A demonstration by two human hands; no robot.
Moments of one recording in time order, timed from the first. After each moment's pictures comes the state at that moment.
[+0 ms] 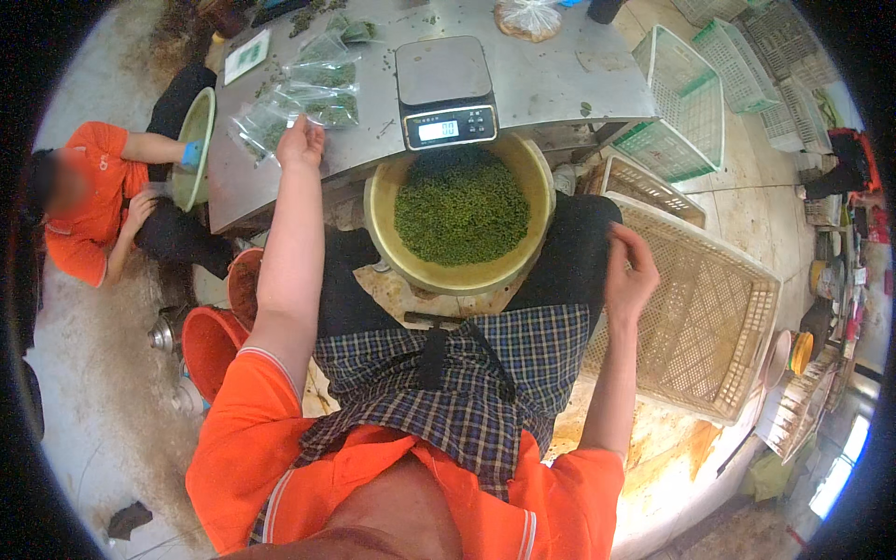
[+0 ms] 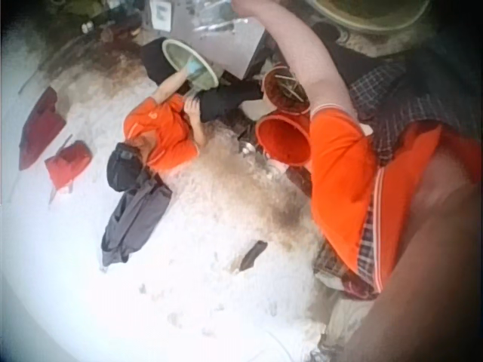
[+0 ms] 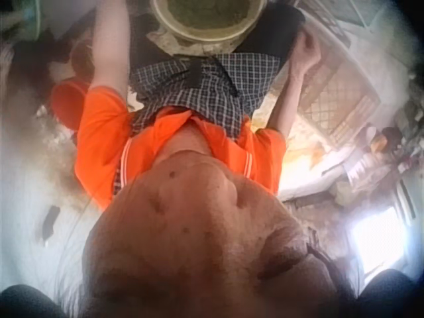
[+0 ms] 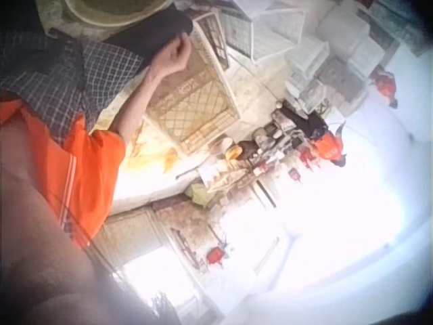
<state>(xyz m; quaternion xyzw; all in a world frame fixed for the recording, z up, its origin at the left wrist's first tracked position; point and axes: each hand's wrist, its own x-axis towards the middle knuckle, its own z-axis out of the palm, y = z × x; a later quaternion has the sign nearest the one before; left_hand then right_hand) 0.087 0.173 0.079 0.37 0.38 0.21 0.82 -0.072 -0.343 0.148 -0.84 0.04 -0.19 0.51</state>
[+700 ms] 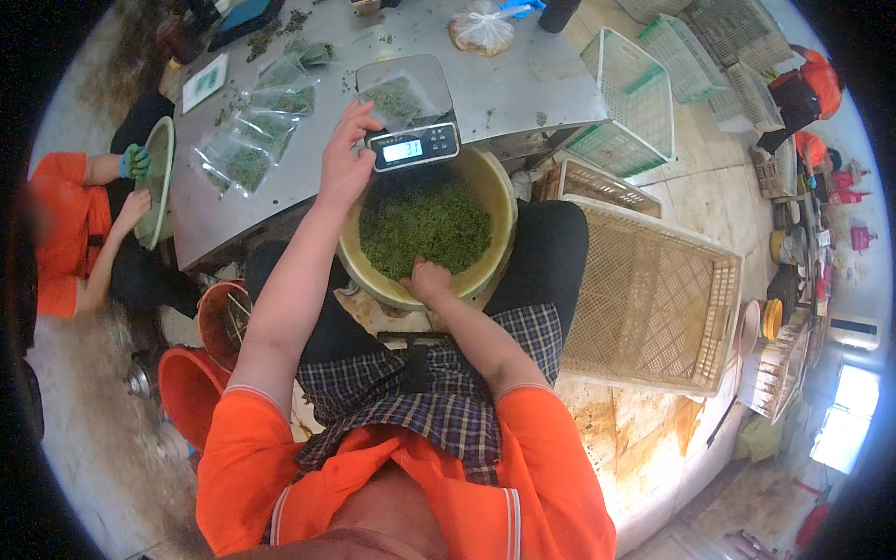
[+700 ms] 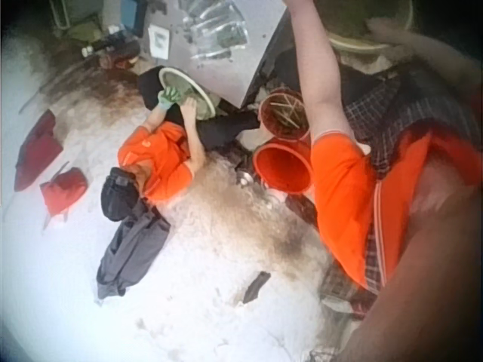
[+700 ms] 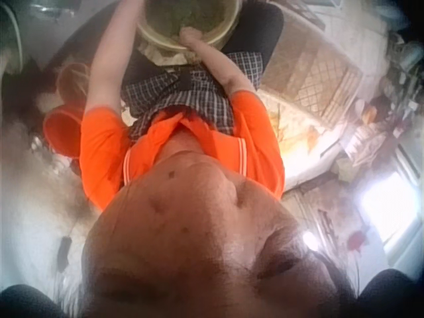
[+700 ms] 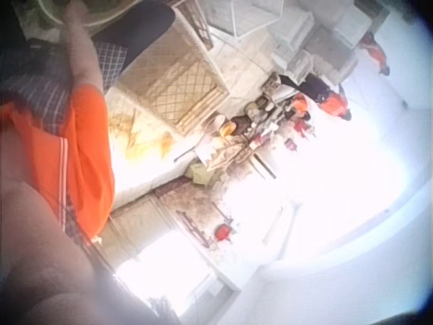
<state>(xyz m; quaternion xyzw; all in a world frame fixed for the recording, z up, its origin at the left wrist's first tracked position) 0.064 0.030 0.149 0.81 -0.11 0.22 0.53 -0.076 -0.137 -0.010 -0.94 -0.06 0.30 0.13</state>
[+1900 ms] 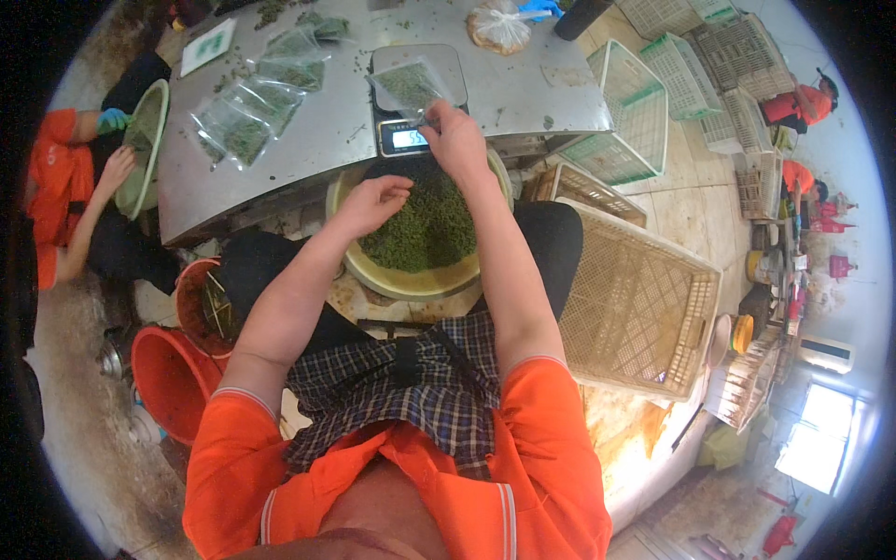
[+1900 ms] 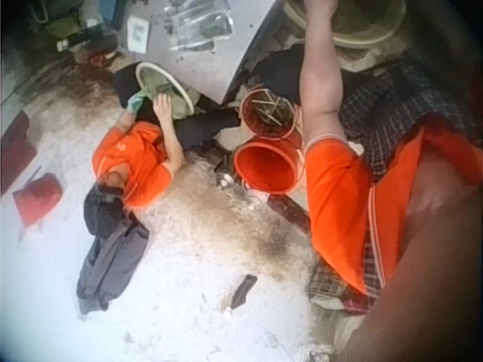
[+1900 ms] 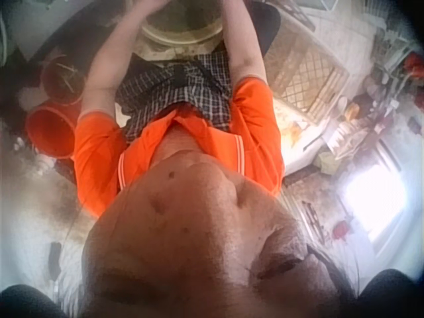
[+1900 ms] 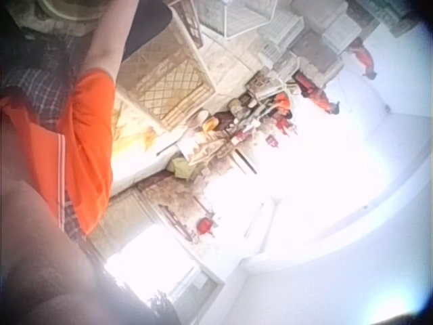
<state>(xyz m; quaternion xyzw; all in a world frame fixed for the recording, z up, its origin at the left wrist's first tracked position) 0.001 0.029 0.069 0.79 -0.07 -0.17 0.59 0.097 -0.144 0.133 -0.92 -0.18 -0.04 0.35</state>
